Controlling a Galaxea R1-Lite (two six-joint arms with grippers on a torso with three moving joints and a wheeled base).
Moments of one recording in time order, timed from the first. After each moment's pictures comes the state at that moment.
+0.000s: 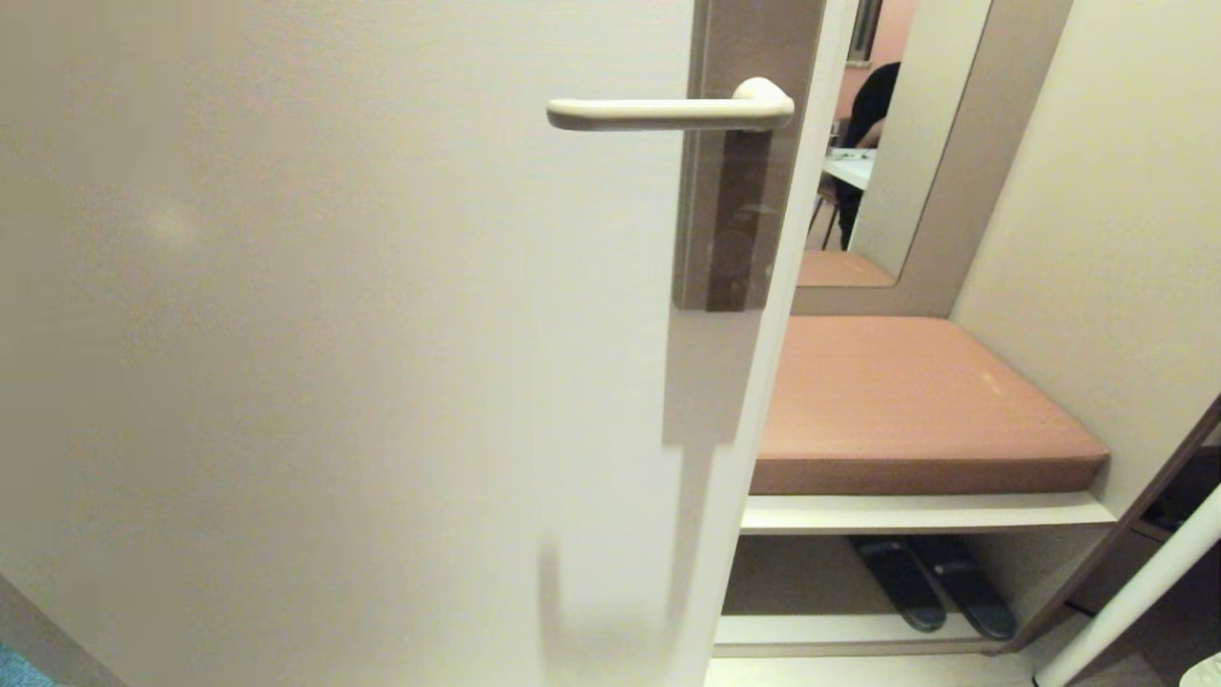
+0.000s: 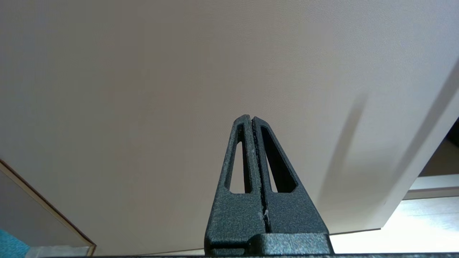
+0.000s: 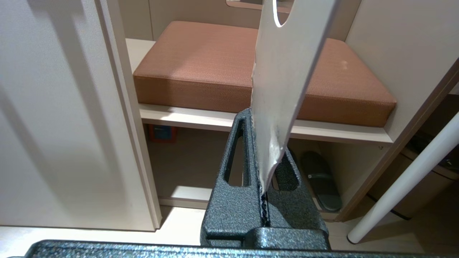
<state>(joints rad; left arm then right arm) 0.00 0.00 0.00 0.00 -0.01 0.07 0.00 0.00 0.00 0.00 0.00 -0.05</state>
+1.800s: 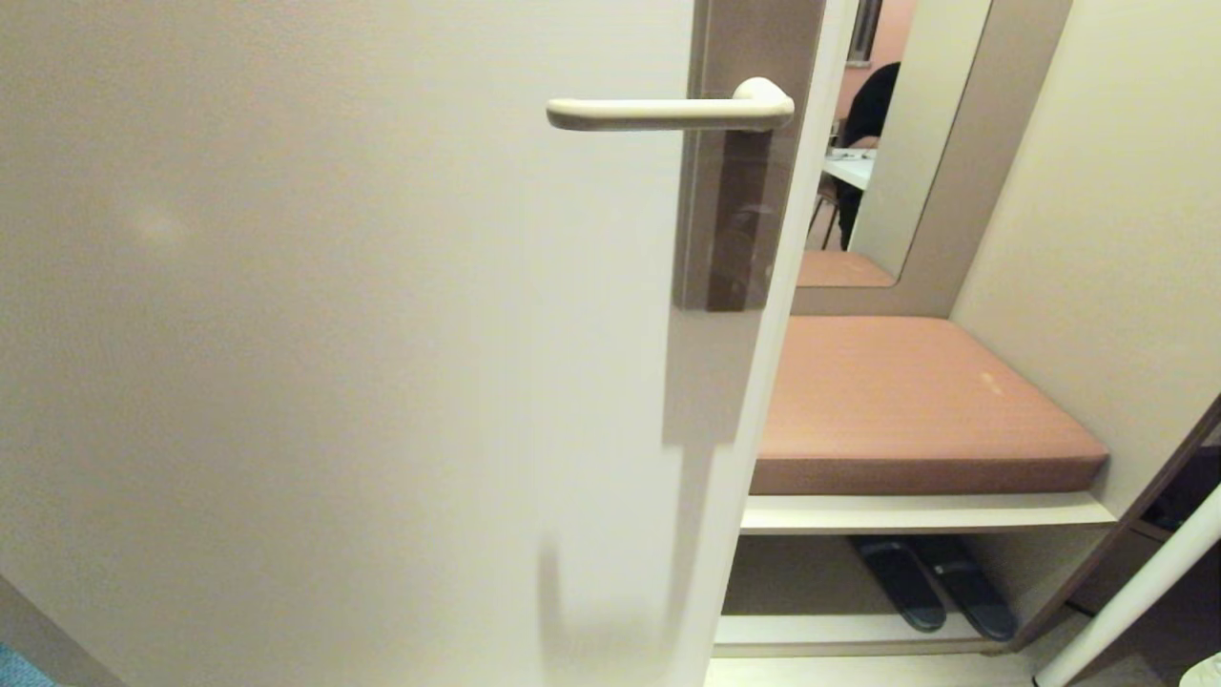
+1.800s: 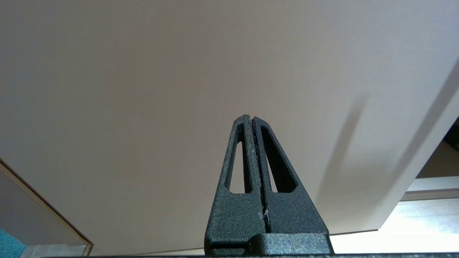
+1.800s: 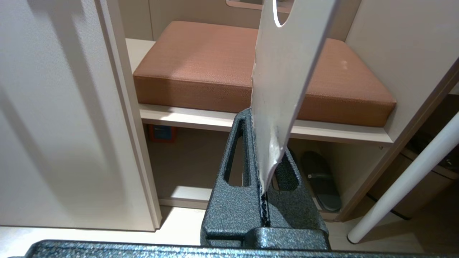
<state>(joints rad) 0.00 0.00 0.00 0.00 -0.01 0.06 0.00 0.00 0.00 0.00 0.00 -0.05</state>
